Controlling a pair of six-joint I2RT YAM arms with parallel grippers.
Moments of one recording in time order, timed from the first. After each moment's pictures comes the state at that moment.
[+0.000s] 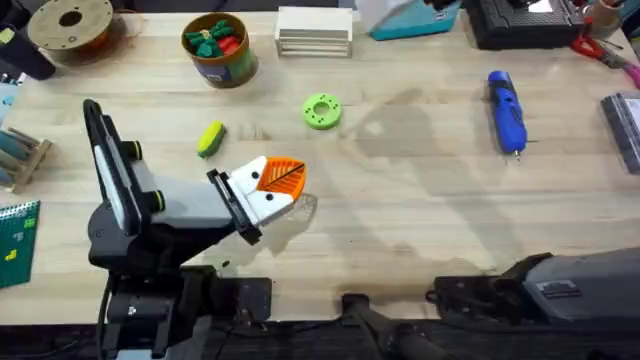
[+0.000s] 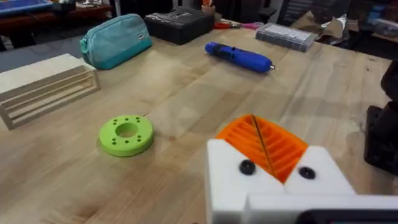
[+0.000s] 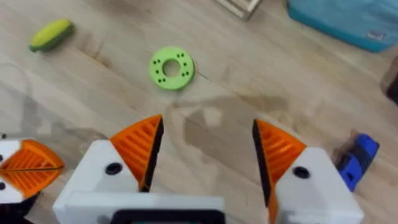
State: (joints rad) left arm 0.02 0.01 0.01 -0.10 1.01 0.00; right arm 0.50 1.60 1.90 -1.26 0.00 -0.02
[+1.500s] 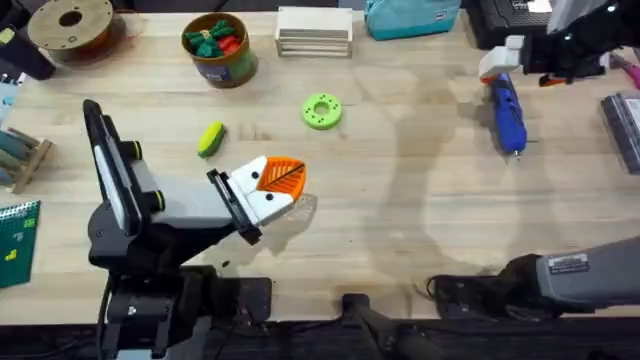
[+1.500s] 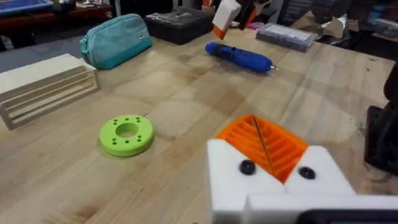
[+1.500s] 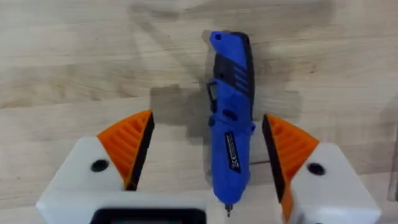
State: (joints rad) left arm 0.02 0.01 0.01 -0.10 1.01 0.00; right arm -0.22 1.67 1.34 -0.83 0.00 -0.11
